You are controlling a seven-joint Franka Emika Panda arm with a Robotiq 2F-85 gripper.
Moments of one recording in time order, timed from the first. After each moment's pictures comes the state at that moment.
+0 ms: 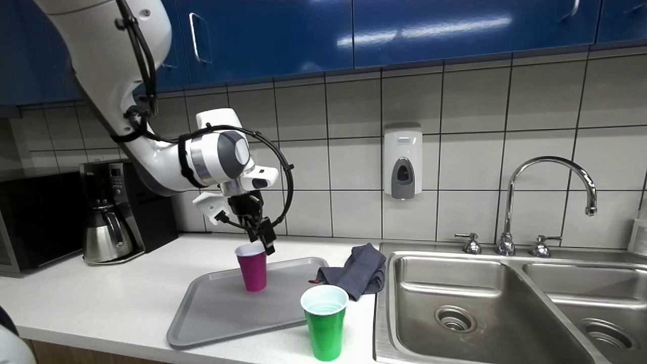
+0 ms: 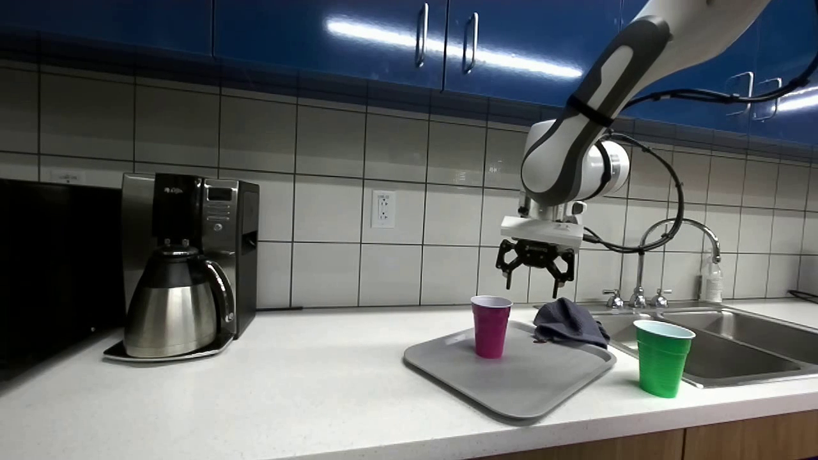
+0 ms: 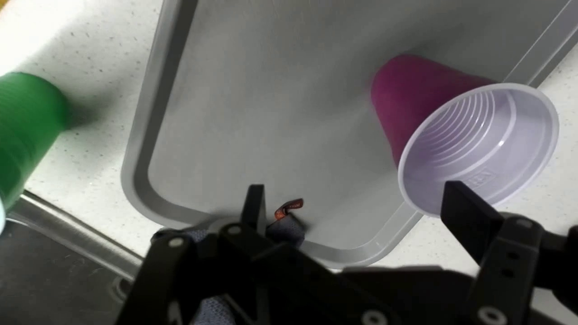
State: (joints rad) arm -0.01 0.02 0.05 -2.42 -0.24 2.66 0.85
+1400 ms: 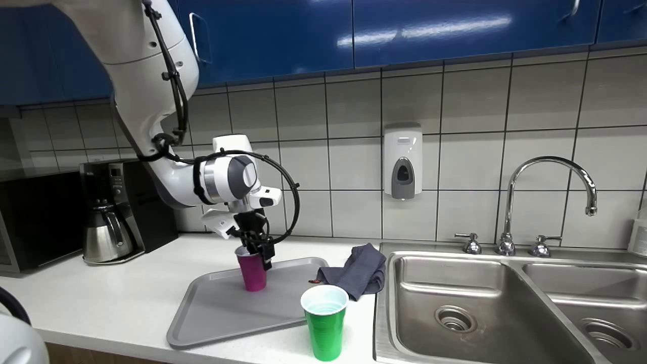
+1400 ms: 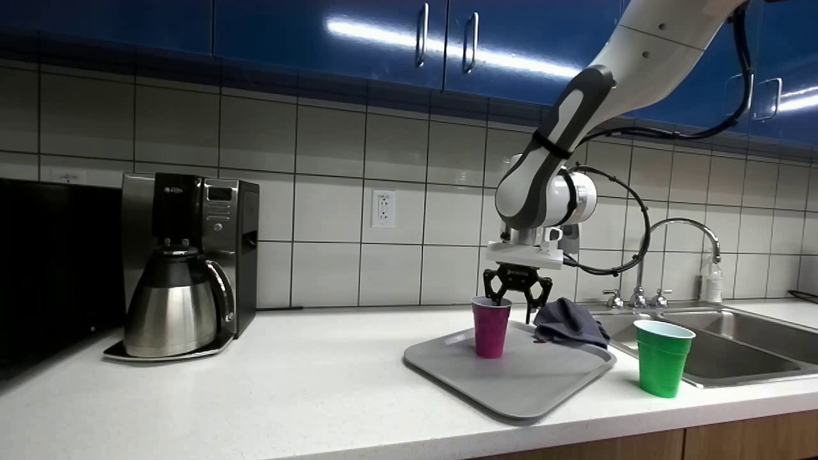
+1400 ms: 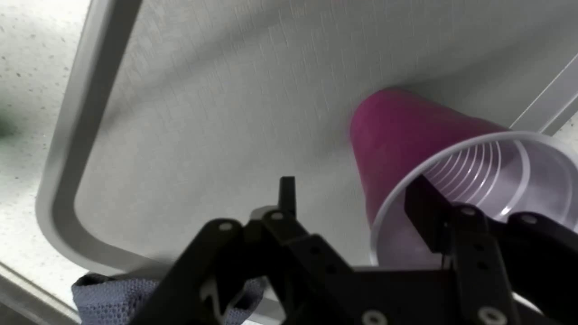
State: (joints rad) arm 0.06 0.23 0.01 -2.28 -0.14 2.66 0.71
